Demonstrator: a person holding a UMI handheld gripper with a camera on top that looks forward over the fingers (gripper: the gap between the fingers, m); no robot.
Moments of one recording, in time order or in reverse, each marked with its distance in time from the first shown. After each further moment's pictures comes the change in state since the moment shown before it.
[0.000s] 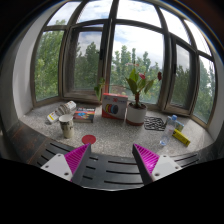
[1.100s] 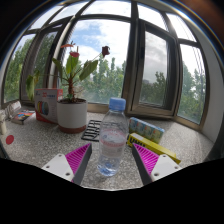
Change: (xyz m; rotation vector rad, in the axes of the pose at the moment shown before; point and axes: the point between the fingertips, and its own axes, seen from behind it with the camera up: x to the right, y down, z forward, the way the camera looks) arm 0.374 0.044 0.271 0.143 0.214 0.027
